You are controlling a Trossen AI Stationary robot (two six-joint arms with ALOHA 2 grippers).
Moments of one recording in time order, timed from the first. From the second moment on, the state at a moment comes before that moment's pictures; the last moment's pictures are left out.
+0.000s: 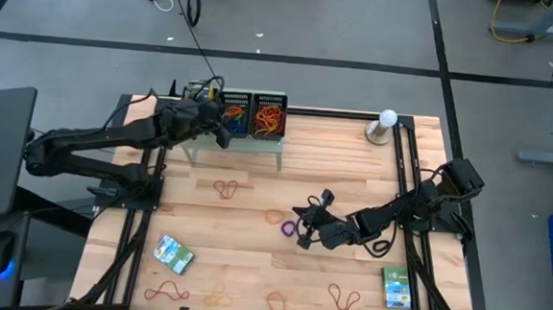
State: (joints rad) left arm 0.36 0.96 0.72 -0.06 -0.42 -0.06; right arm 0.43 1.69 0.71 0.37 0.79 0.35
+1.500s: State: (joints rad) left arm -0.35 1.56 0.31 1.15 -0.61 -0.09; right arm 0.35 1.69 0.73 0.21 0.55 0.55
